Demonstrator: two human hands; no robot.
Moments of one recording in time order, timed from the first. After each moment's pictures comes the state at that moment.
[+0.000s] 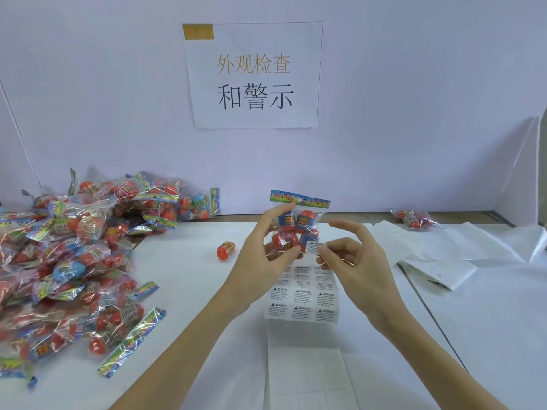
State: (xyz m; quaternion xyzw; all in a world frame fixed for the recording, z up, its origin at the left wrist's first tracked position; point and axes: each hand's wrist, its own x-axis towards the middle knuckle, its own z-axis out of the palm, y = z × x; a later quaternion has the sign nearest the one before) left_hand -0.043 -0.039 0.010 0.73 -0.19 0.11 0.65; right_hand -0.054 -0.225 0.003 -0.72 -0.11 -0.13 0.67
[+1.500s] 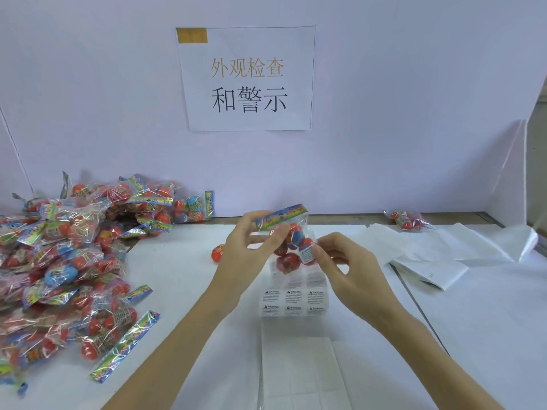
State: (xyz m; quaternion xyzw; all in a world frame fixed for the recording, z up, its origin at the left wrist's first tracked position) left_hand -0.040 -0.035 0.021 0.72 -0.08 0.13 0.68; right_hand -0.052 -0.233 0.003 -0.83 -0.17 -0.17 0.50
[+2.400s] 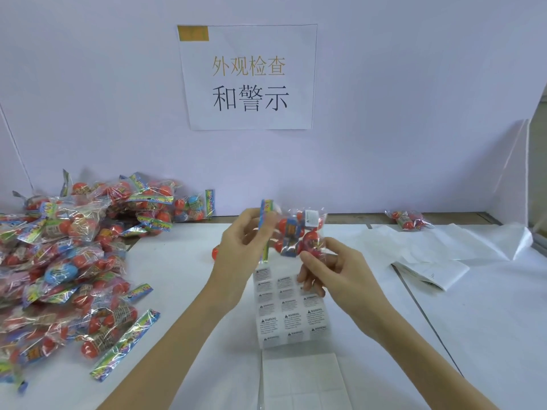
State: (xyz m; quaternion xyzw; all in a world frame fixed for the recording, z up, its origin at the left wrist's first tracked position) left_hand -0.040 -0.031 0.020 0.70 -0.11 0.15 0.68; right_hand -0.060 -0.219 0.006 -0.71 -0.14 0.00 0.69
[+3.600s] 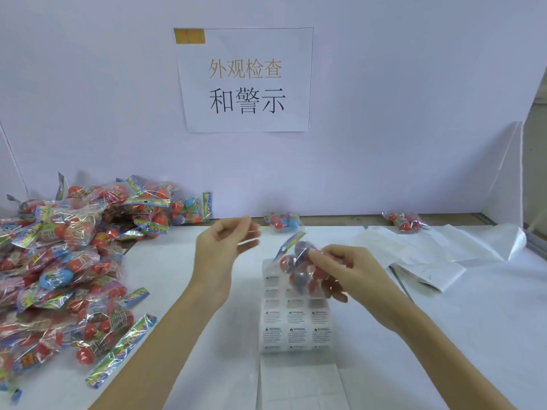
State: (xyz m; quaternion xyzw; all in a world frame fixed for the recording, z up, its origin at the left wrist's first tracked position) left_hand -0.027 -0.012 0.018 0.58 0.03 0.14 0.80; right_hand -0.050 -0.244 0.012 -0.77 -0.12 0.02 0.63
